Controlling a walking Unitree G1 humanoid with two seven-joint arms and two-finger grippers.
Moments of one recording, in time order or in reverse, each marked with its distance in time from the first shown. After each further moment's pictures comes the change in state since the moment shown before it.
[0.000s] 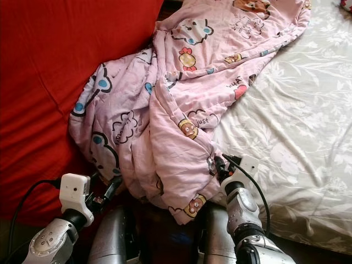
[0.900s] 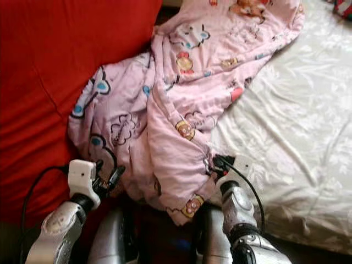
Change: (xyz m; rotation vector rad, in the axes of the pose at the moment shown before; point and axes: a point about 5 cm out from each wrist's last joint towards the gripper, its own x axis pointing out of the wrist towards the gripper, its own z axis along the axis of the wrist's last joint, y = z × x) left arm 0.037 0.007 -0.001 -0.001 -0.037 0.010; right arm 0.000 0.008 -0.005 -0.035 0.001 0.016
